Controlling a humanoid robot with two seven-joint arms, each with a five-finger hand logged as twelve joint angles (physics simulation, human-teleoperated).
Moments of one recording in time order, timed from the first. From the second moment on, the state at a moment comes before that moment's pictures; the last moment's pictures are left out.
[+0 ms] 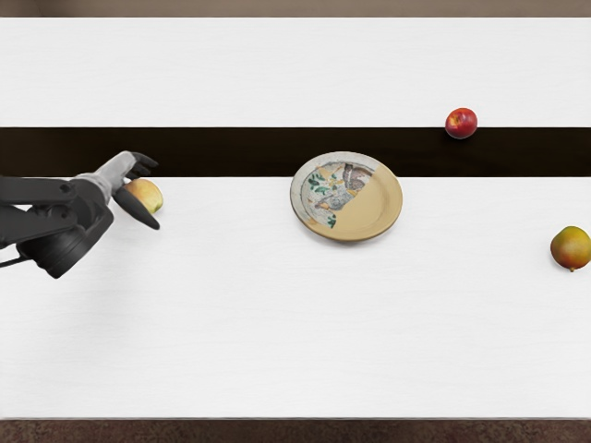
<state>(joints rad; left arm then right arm) -1.34 0.54 0.46 -1.31 0.36 0.58 0.26 -0.05 0.00 -0.16 0.27 -0.27 0.03 -0.16</state>
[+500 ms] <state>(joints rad) -1.32 0.52 0.48 -1.28 0.36 0.58 0.26 -0.05 0.00 -0.16 0.27 -0.27 0.03 -0.16</state>
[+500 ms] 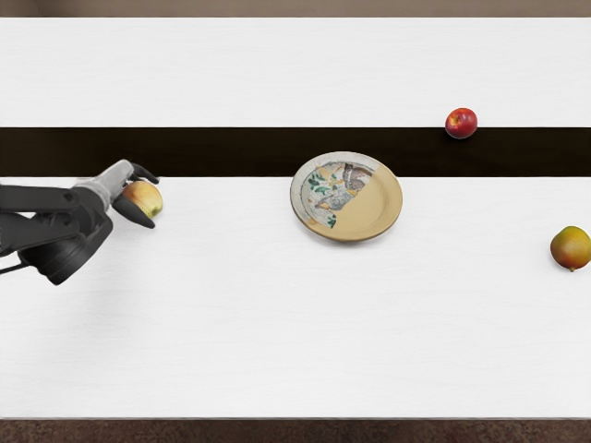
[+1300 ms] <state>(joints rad) -1.37 0.51 0.46 -1.28 0.35 0.58 0.26 -0.05 0.00 -0.16 0.27 -0.27 0.03 -0.16</state>
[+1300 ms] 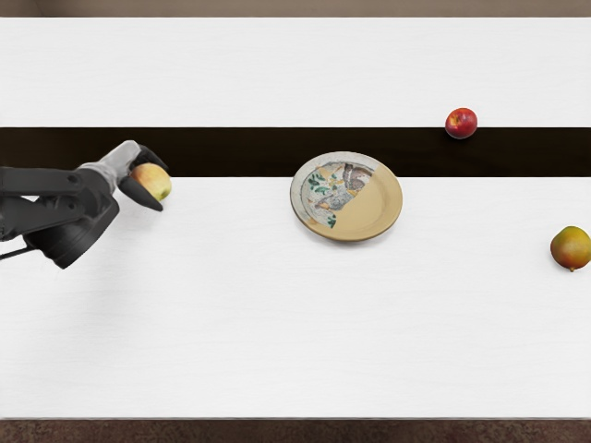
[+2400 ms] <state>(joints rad) -1.47 0.27 0.37 -1.28 0.35 0.58 0.27 -0.05 0.00 -0.16 0.27 -0.27 0.03 -0.16</state>
